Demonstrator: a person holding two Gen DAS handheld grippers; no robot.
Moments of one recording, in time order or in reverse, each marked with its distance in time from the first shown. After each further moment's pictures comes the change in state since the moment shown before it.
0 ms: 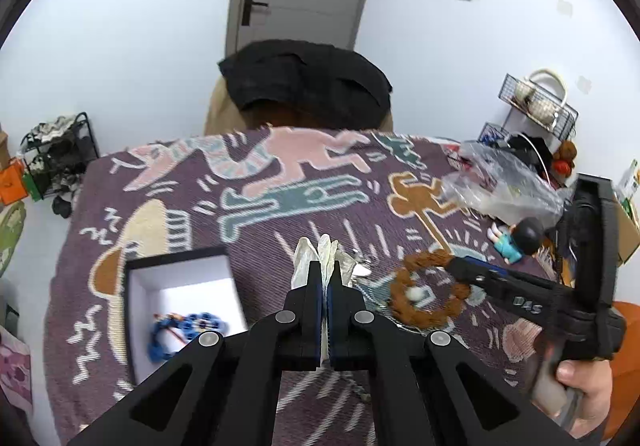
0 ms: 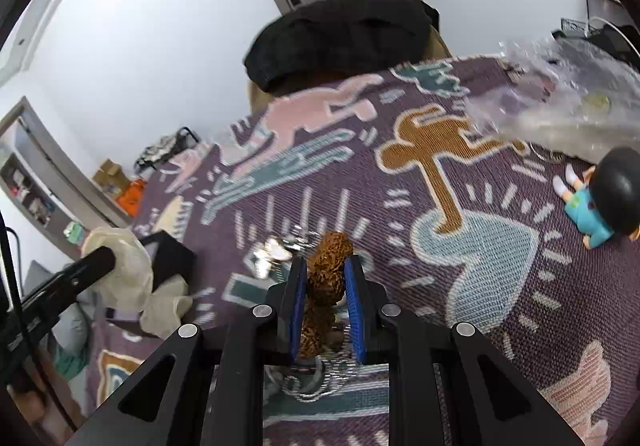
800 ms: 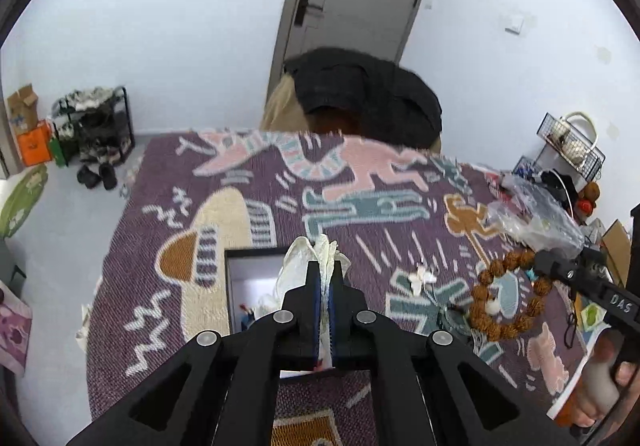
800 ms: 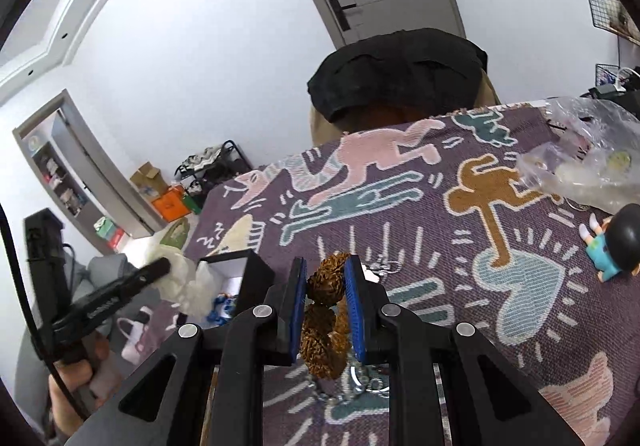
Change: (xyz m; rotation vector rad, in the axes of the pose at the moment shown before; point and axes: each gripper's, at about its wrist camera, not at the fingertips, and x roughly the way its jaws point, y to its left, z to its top) left arm -0.021 0.083 -0.005 -0.131 0.010 0.052; right arm -0.041 0.062 0.011 -0.080 -0.074 0.117
